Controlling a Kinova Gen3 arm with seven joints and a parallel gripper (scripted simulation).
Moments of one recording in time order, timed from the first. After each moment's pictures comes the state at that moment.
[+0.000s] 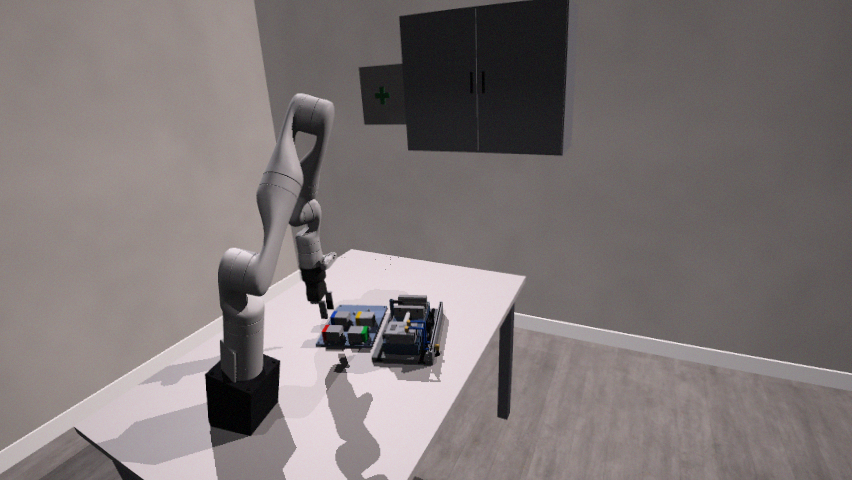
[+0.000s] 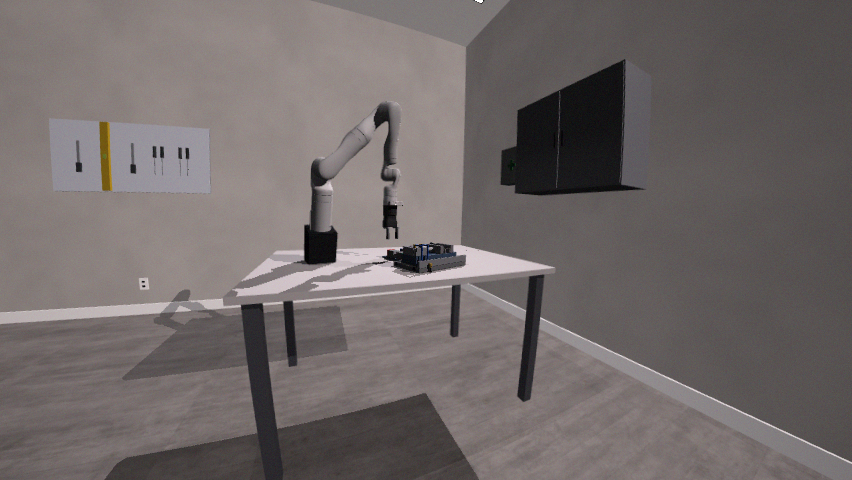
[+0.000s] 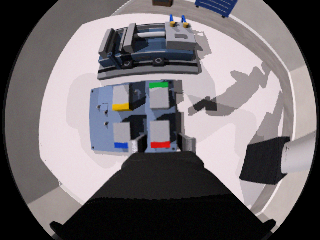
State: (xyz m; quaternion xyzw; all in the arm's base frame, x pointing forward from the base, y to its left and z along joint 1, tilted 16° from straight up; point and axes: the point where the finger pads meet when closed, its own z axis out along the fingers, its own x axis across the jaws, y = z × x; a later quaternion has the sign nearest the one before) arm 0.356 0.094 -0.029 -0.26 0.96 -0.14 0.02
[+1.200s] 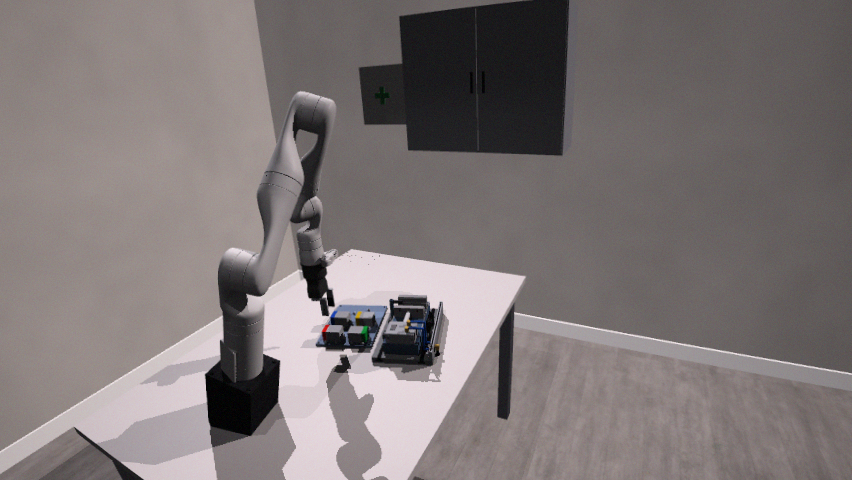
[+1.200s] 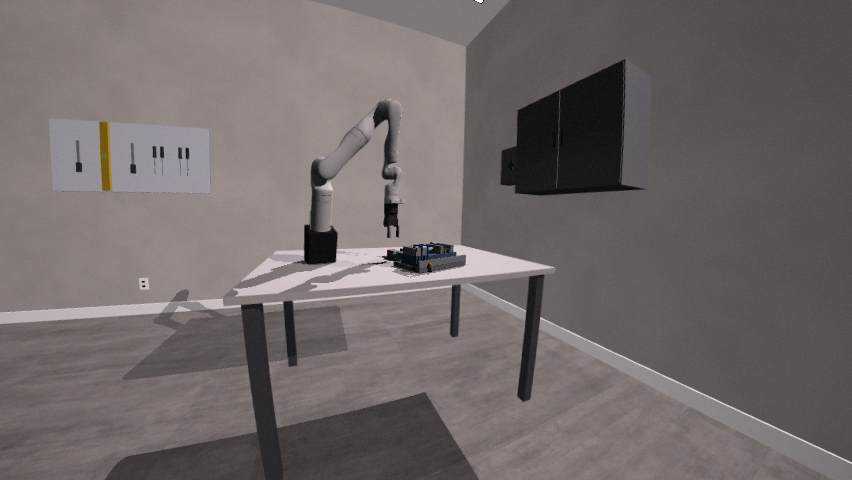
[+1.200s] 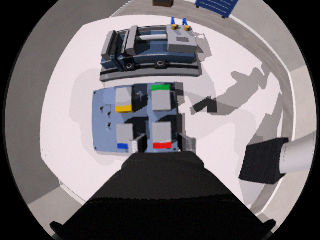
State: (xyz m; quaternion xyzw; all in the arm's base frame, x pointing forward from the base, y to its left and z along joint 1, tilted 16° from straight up) arm 0.360 0.096 -0.020 -0.26 0.96 -0.14 0.02
